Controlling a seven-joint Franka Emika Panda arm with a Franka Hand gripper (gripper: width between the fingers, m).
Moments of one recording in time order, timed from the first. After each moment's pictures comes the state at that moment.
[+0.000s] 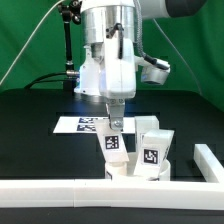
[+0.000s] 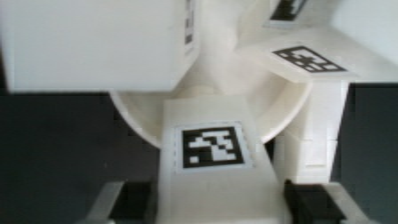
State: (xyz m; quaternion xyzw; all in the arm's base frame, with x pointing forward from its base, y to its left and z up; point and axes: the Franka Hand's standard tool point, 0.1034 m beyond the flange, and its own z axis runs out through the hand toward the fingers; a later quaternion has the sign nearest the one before) arm 0.592 -0.014 0.086 -0.68 0.72 -0.06 0.09
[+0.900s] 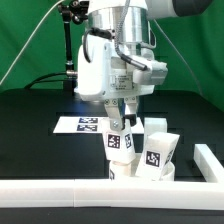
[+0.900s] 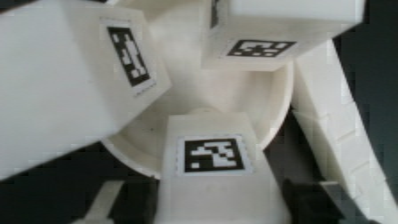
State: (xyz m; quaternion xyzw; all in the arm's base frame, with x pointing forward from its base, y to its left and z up) arm 0.592 -0.004 0.085 -0.46 0.88 -0.03 0.12
